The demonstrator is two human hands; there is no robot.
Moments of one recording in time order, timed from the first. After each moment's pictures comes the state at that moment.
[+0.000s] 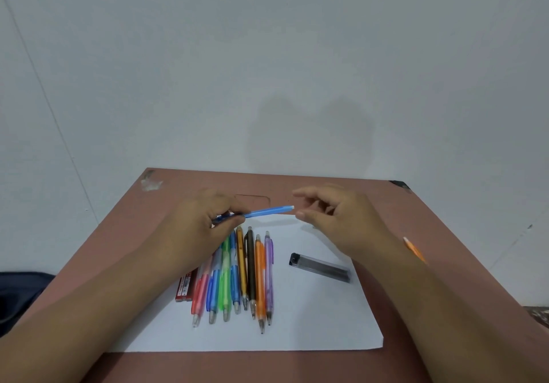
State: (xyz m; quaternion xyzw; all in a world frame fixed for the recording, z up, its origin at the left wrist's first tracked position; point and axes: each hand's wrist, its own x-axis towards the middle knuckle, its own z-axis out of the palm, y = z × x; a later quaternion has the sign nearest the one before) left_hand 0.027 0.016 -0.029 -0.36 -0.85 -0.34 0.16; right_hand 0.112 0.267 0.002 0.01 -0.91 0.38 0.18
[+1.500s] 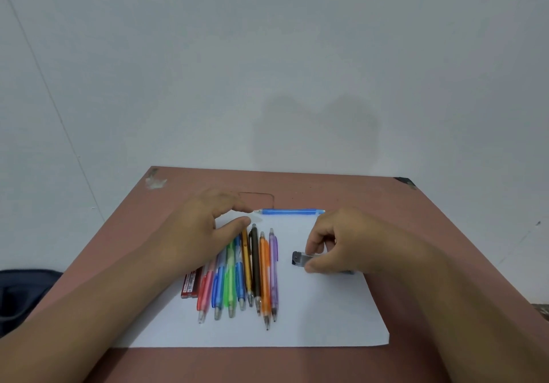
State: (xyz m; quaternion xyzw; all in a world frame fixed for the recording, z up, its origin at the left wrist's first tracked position) left_hand 0.033 0.012 -0.025 -0.34 -0.88 -0.33 0.08; right_hand 0.131 0.269 0.017 0.05 -0.98 0.20 -0.06
